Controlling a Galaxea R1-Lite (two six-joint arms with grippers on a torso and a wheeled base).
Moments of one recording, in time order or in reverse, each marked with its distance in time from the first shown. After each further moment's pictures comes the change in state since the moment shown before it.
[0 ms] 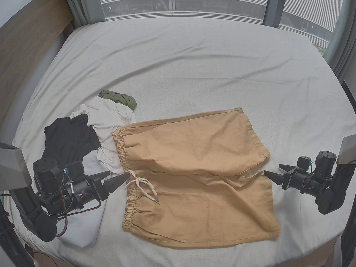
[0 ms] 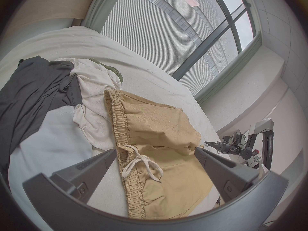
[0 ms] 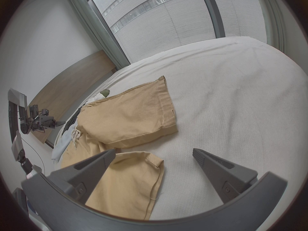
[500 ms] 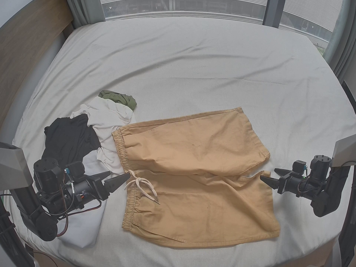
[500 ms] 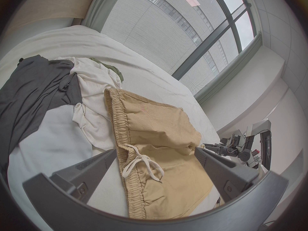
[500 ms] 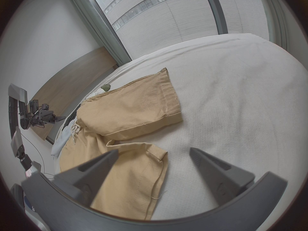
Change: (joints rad) left arm 0.000 0.010 -0.006 0.000 0.000 0.000; right arm 0.028 0.073 -0.007 -0.044 -0.001 -0.009
